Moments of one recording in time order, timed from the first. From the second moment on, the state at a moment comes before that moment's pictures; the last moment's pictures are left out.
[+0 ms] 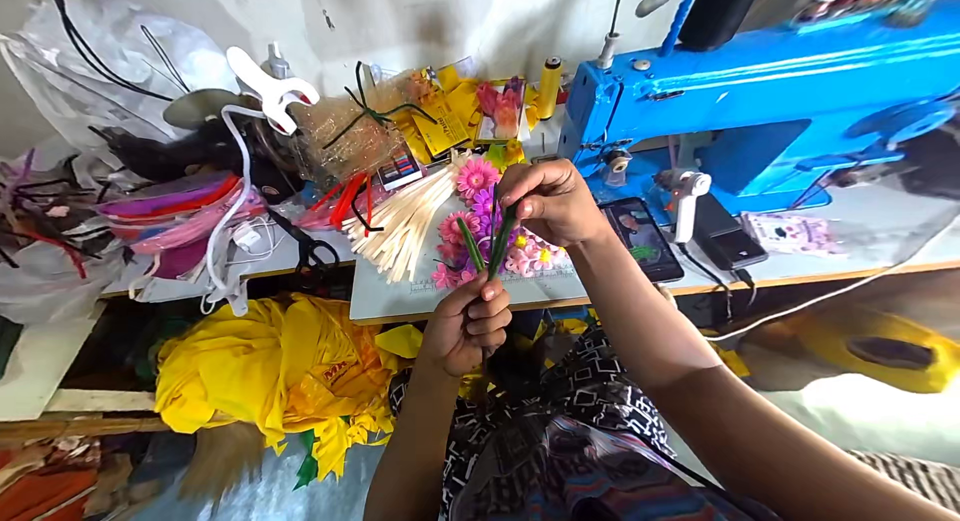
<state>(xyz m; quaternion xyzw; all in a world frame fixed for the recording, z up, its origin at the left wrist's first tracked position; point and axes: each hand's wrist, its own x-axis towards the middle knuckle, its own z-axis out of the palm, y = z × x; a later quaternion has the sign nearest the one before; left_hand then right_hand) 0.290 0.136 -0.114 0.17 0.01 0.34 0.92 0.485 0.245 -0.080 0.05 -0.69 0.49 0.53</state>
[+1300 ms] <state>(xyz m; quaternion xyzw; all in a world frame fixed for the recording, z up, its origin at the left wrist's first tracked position) 0.269 0.178 -0.092 0.56 0.41 0.59 0.42 0.458 0.175 -0.140 -0.39 -0.71 0.37 0.46</state>
